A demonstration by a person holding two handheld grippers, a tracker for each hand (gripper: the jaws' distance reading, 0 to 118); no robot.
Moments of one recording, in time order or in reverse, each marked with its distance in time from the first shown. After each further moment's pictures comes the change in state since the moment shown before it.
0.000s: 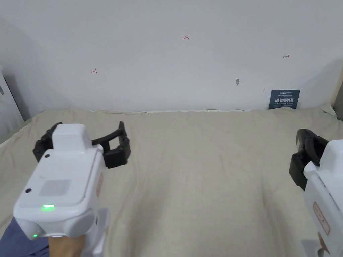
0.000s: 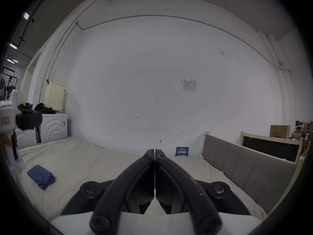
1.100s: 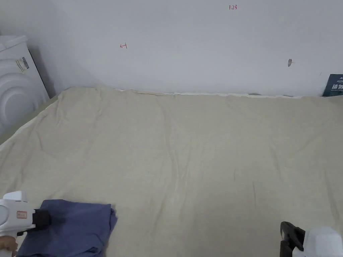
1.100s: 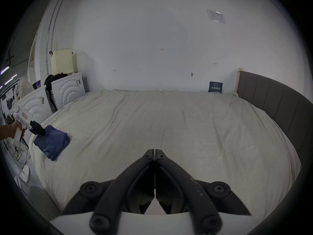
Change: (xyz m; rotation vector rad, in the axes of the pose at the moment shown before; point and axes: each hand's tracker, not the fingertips) left arm -0.342 -0.249 -0.146 -1.081 0.220 0.176; right arm -0.141 -0.178 -0.099 -0.539 0.221 -0.081
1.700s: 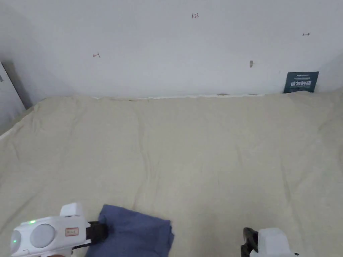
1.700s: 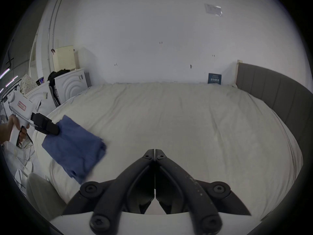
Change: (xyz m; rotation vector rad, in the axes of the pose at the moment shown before) left arm 0.162 -0.075 0.076 -0.070 -0.389 -0.095; right arm 0.018 -0.042 0.035 -0.035 0.026 -0.005
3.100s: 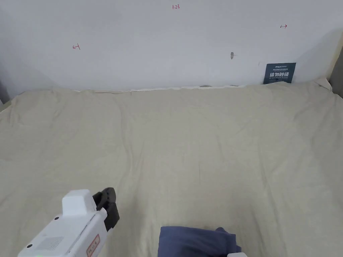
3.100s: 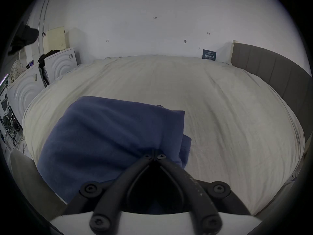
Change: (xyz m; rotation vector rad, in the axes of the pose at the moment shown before) left arm 0.143 -0.077 0.063 0.533 -0.073 -0.154; right arm -0.009 -0.113 -0.031 -0.187 -0.079 -0.007
